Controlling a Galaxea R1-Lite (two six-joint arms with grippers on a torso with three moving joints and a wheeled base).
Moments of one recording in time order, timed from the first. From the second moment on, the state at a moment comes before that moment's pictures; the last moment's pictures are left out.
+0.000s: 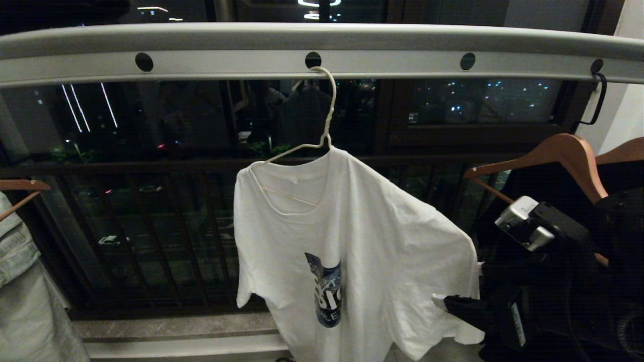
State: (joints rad) left arm -0.54 1.16 -1.58 0.45 -0.57 -0.52; right arm 0.57 1.31 -0.69 -0.08 0.01 0.01
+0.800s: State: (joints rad) left arm -0.54 1.16 -1.58 0.45 -0.57 -0.52; right arm 0.56 1.34 -0.64 -0.09 0.01 -0.01
